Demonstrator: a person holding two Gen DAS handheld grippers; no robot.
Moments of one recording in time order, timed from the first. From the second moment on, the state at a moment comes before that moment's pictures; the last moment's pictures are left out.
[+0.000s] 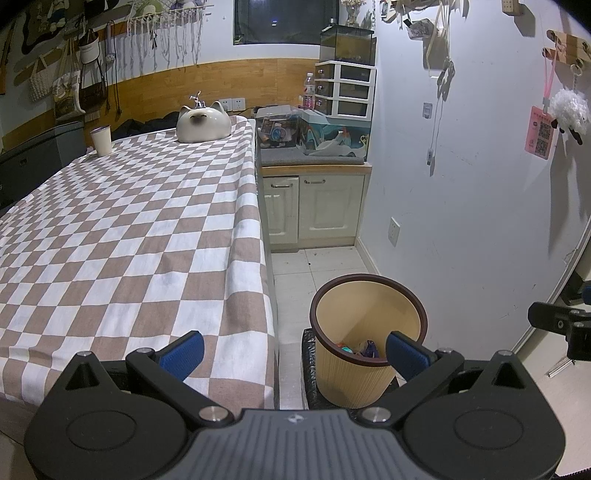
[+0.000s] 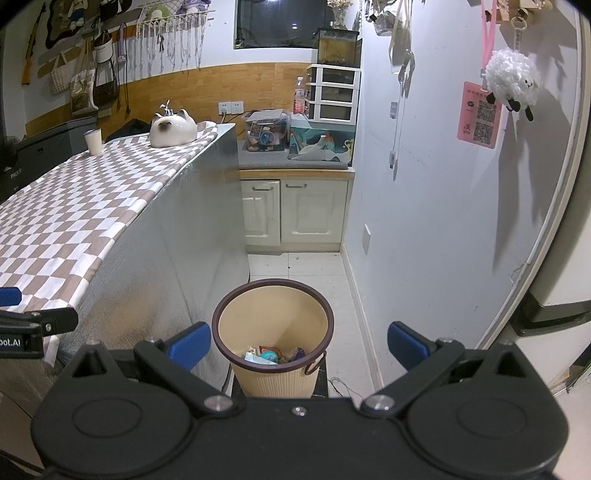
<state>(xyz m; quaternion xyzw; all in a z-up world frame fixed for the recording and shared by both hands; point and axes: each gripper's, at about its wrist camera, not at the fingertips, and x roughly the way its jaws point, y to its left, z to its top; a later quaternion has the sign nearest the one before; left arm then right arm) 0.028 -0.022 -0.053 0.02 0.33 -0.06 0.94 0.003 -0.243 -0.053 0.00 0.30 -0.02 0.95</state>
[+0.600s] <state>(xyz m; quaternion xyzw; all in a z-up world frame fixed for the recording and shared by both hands) 0.028 -0.022 -0.048 0.02 0.32 -0.06 0.94 0.002 -0.243 -0.053 0.00 0.30 -0.02 0.95</state>
